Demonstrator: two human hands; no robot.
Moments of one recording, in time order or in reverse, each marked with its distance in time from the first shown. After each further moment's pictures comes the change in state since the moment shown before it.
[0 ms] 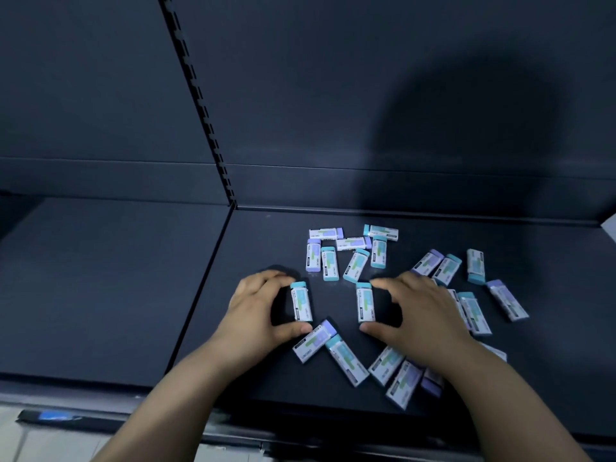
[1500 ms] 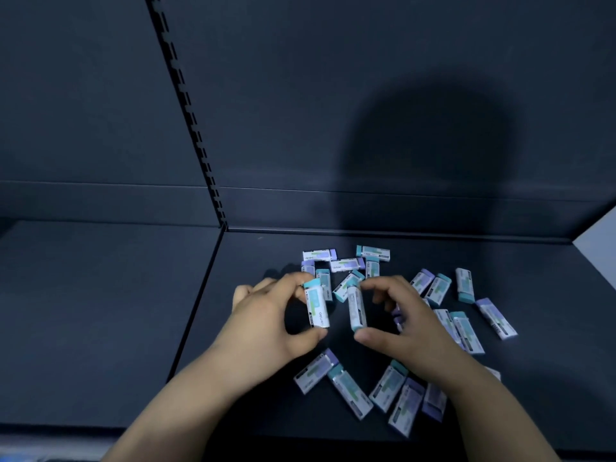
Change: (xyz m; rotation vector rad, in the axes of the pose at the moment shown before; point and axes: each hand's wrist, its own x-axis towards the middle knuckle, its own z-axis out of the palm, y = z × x) left_hand 0.014 0.041 -0.028 0.001 0.050 0.119; right_hand 0.002 -0.017 -0.014 0.721 0.097 -0.087
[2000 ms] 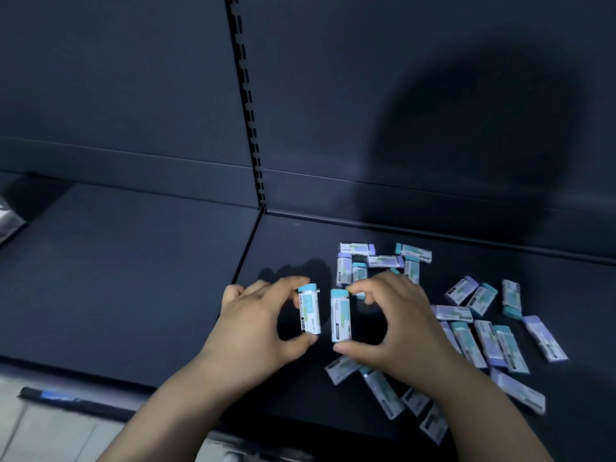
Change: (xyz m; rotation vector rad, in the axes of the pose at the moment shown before) left_hand -0.037 -0.033 -0.017 0.112 0.067 -0.075; right_hand 0.017 -0.031 0.036 -0.459 -0.075 -0.202
